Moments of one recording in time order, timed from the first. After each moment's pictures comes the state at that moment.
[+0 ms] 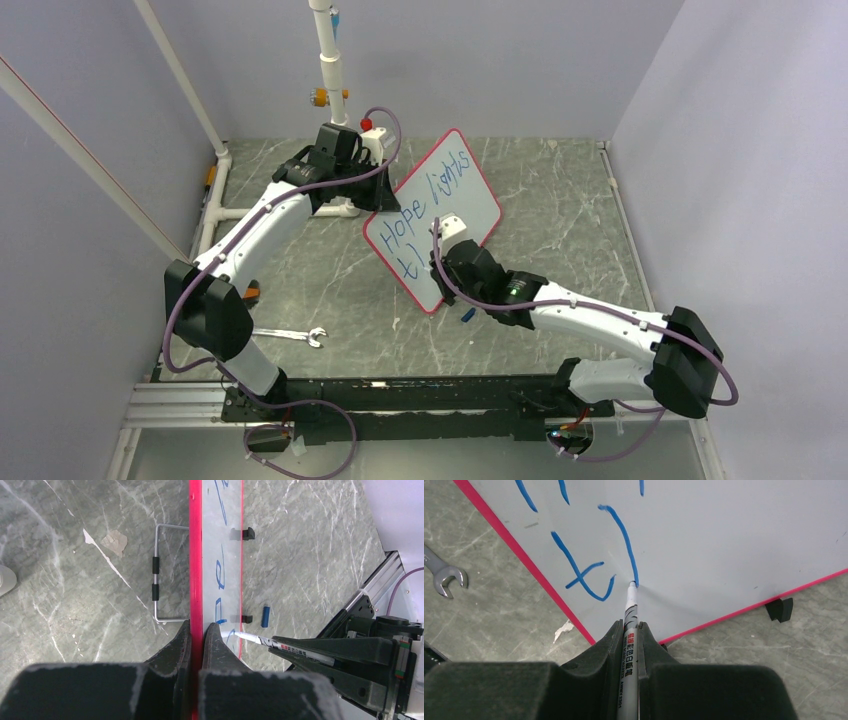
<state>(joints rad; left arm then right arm) -0.44 1.62 1.52 -0.64 0.42 -0.20 0.97 1.22 0.79 -0.14 0.28 0.27</state>
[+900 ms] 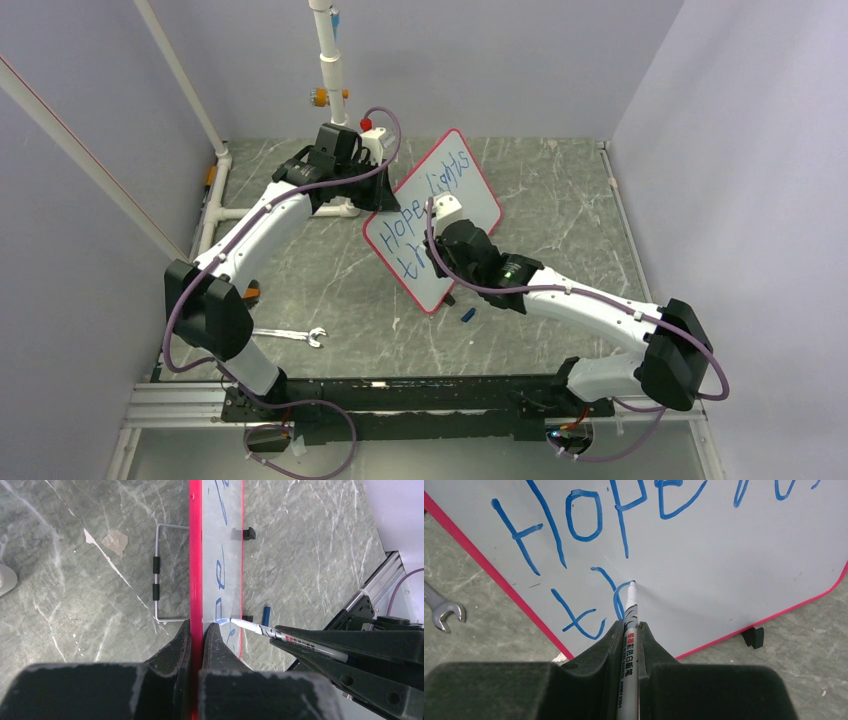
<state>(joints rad) -0.44 1.62 1.52 -0.64 0.42 -0.20 0.93 1.29 0.93 -0.16 0.30 0.21</state>
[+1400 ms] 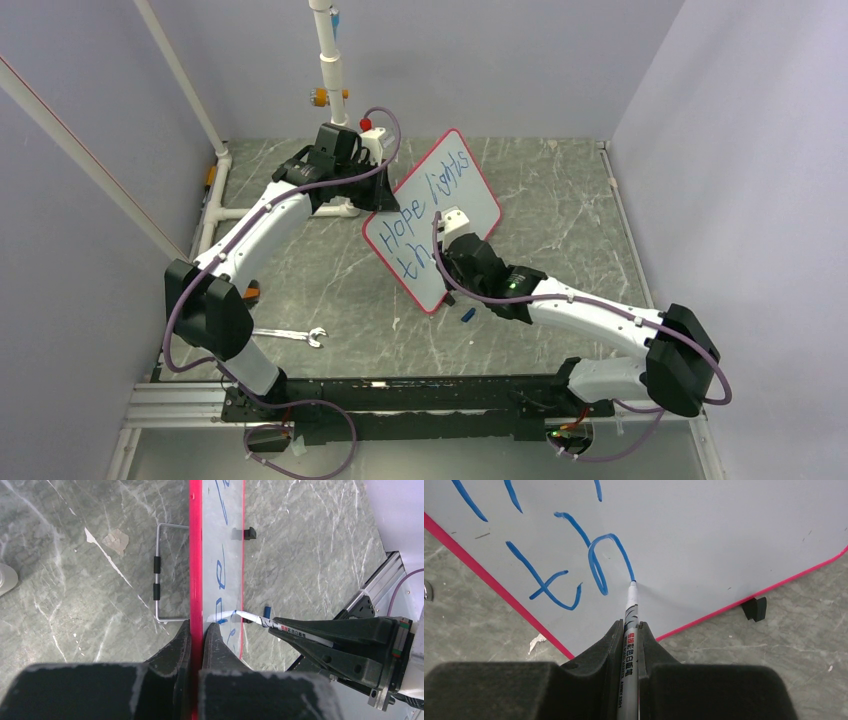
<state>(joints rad) -0.44 1.62 1.52 -0.64 0.42 -0.20 0.92 1.25 0.80 -0.13 0.30 0.23</state>
